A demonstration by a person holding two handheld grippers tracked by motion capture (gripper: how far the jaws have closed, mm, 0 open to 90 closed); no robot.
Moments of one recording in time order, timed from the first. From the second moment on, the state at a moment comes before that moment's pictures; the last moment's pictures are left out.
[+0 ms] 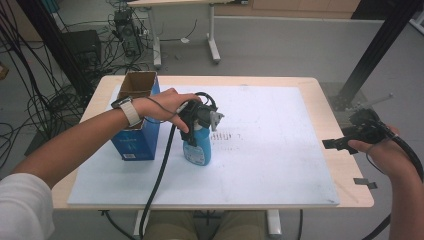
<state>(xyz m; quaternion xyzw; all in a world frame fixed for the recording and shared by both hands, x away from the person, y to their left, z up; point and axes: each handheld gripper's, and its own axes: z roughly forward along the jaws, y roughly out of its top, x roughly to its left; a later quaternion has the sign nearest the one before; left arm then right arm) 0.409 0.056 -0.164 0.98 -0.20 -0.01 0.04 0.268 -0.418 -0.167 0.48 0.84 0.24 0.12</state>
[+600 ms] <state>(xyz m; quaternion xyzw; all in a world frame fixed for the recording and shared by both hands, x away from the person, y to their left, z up) 0.411 0.055 -0.164 0.98 -0.19 -0.01 0.04 0.264 -0.423 -0.170 0.48 0.83 0.24 0.12</state>
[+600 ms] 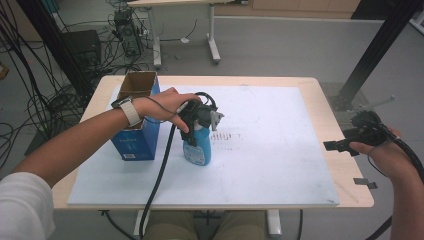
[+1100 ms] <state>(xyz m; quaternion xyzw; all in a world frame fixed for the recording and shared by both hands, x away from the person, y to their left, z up) 0.409 0.052 -0.163 0.98 -0.19 -0.01 0.03 0.260 -0.426 -0.171 0.49 0.83 0.24 0.12</state>
